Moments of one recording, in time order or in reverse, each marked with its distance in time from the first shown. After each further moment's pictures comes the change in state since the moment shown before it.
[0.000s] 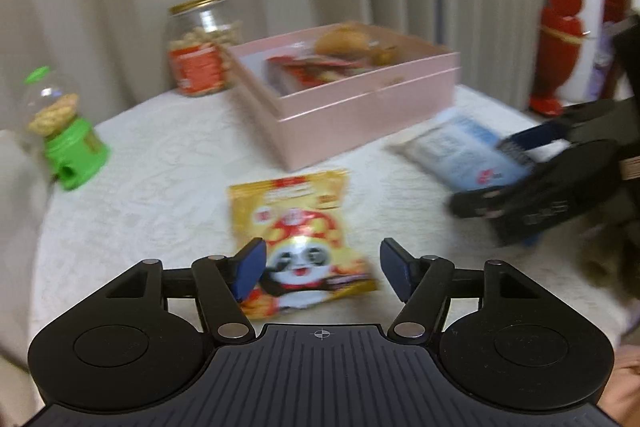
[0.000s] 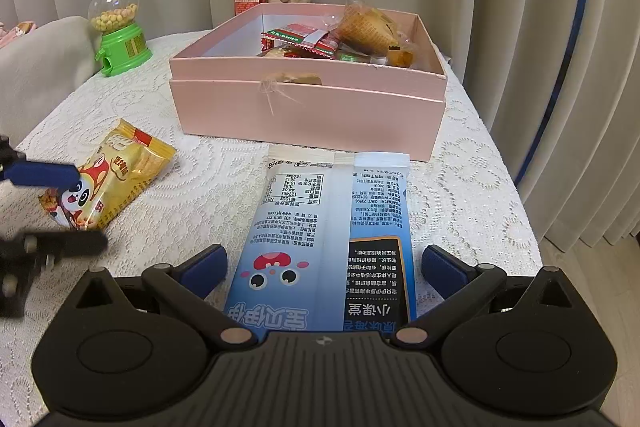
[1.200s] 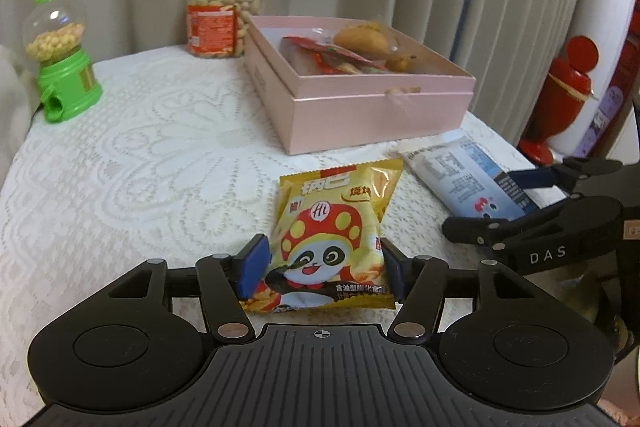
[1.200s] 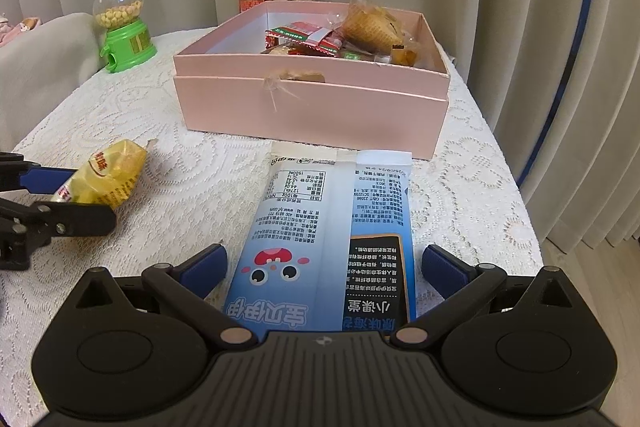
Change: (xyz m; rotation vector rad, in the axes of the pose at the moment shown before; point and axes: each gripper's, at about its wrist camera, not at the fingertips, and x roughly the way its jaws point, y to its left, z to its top) left arm 0.008 0.016 -0.006 -0.212 0.018 -0.114; right arm -0.001 0.000 -0.002 -0.006 0.003 0.006
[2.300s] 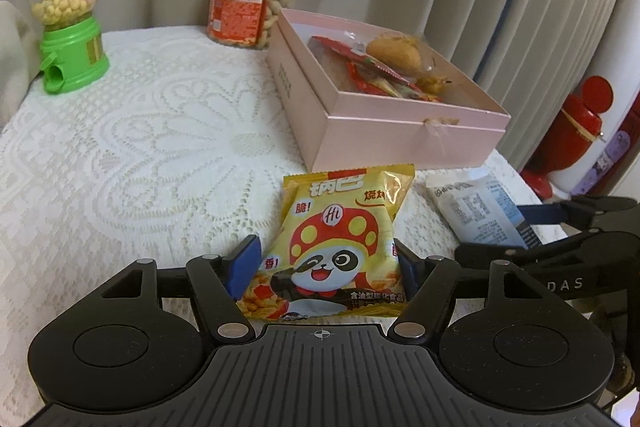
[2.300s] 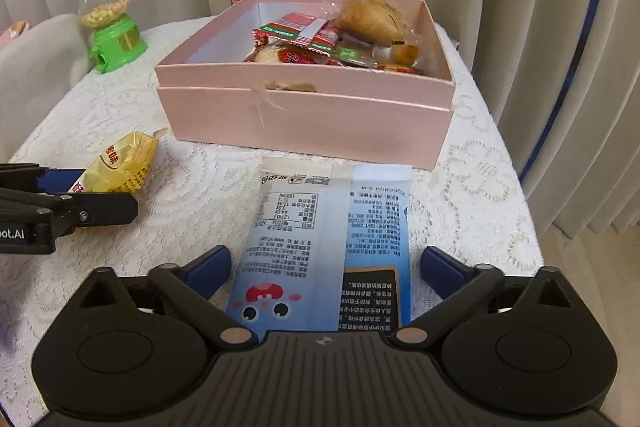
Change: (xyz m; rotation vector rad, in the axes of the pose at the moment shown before) left arm 0.020 0.022 0.019 -0.152 0.013 -0.020; right arm 0.010 -0.002 0.026 0.009 0.078 0.013
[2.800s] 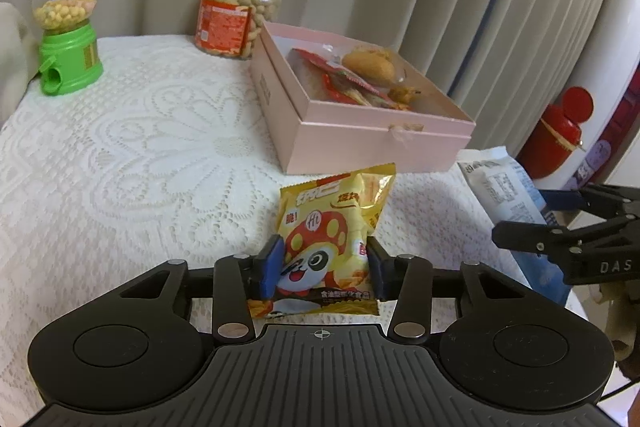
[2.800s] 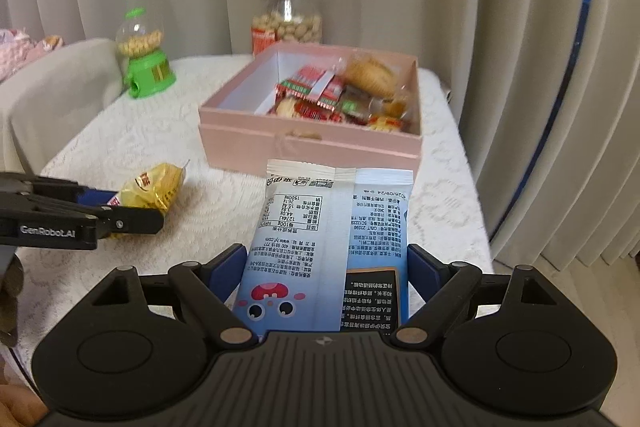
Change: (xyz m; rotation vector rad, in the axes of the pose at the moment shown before) left arm -0.025 -0.006 -0.005 -0.014 -0.044 -0.065; right arm -0.067 -0.007 -0.006 -0.035 -0.111 0.013
